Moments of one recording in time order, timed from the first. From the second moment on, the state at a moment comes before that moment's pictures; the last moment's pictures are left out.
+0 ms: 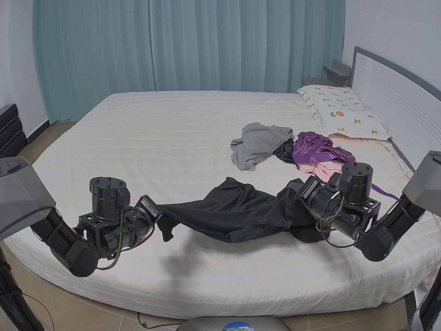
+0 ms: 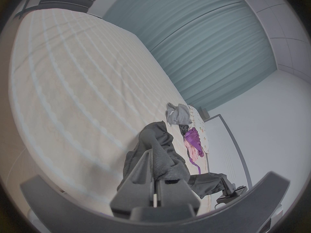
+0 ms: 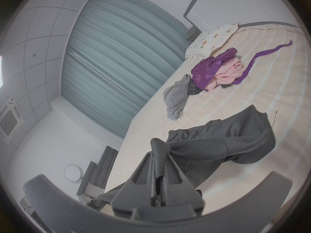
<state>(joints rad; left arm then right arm) -0.40 1.96 -0.56 -0.95 0.05 -1.05 0.46 2.04 -0.66 -1.13 -0.07 0.92</state>
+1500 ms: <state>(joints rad) -0.39 1.94 -0.53 -0.96 0.05 -1.05 0.45 2.04 -0.65 -1.21 -0.06 0.93</state>
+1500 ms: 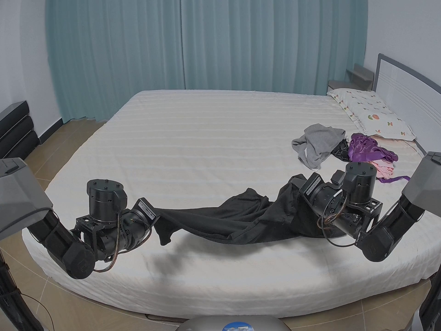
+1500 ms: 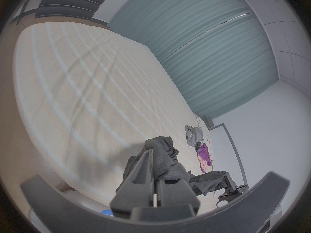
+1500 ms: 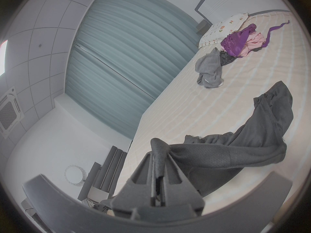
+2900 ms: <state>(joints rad) -0.43 1.61 -0.48 -0.77 0.08 -0.98 0.44 1.64 -0.42 -1.12 -0.07 0.85</state>
